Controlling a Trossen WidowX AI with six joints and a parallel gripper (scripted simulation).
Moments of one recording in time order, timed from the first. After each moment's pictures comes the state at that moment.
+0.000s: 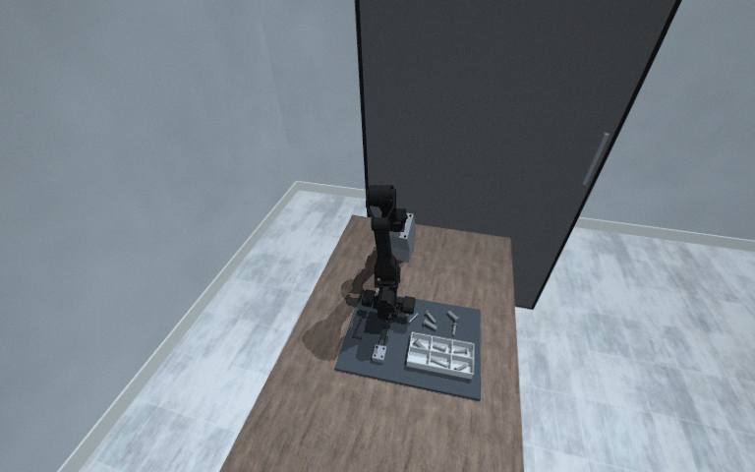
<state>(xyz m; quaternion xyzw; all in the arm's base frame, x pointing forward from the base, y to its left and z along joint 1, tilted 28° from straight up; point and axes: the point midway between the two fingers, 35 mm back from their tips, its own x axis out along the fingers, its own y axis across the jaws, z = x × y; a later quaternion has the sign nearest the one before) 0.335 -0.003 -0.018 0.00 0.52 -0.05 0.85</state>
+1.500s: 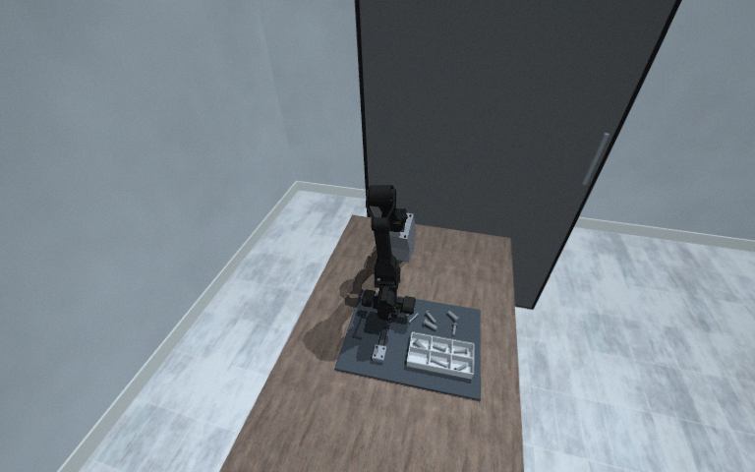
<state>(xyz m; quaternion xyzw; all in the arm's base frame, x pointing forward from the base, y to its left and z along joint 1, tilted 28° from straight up) 0.335 -0.003 -0.018 0.00 0.52 -0.05 0.85</state>
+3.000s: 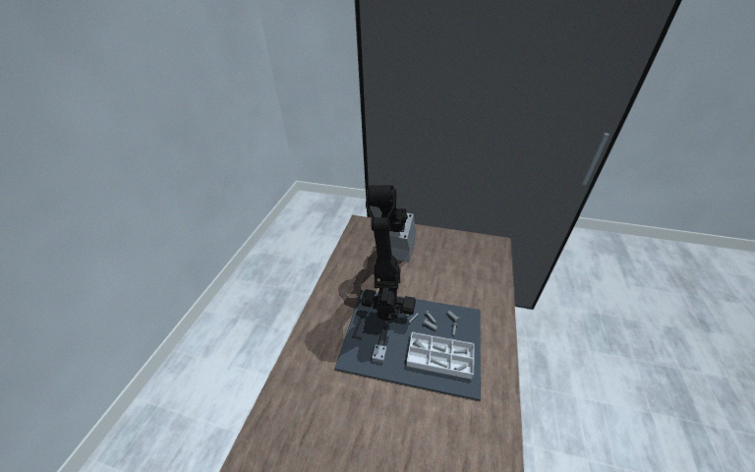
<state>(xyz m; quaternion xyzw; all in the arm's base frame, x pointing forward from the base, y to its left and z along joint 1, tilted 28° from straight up) 0.335 -0.003 -0.018 0.00 0.52 -0.05 0.85</state>
